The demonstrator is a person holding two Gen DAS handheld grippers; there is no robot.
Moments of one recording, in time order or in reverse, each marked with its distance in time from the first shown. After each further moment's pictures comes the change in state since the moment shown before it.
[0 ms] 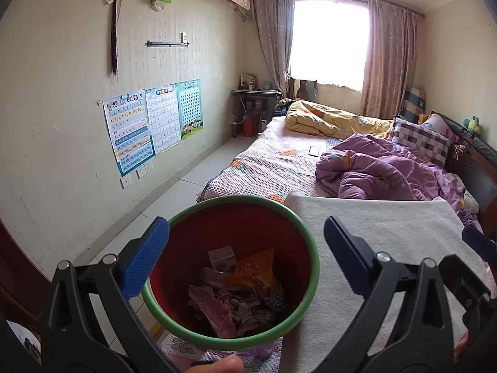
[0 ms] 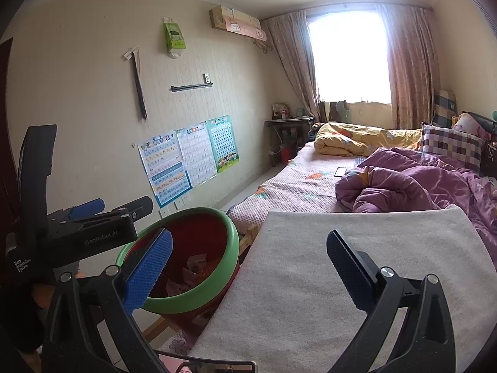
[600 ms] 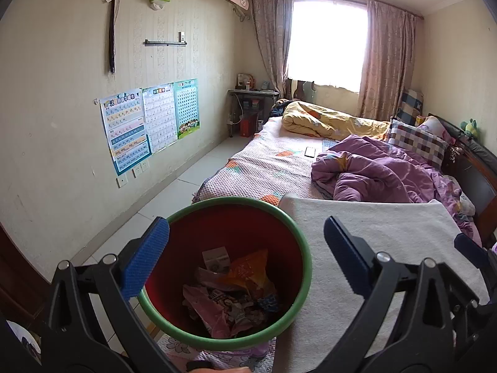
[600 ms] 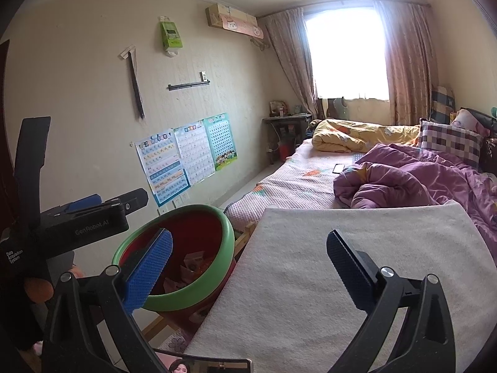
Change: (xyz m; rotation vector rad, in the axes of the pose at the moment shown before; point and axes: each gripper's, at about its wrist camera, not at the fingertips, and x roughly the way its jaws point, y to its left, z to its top) left arm -0.002 0.000 0.004 -0.007 0.001 -0.017; right arm 0.000 -0.009 -0.005 0.015 0.010 -0.006
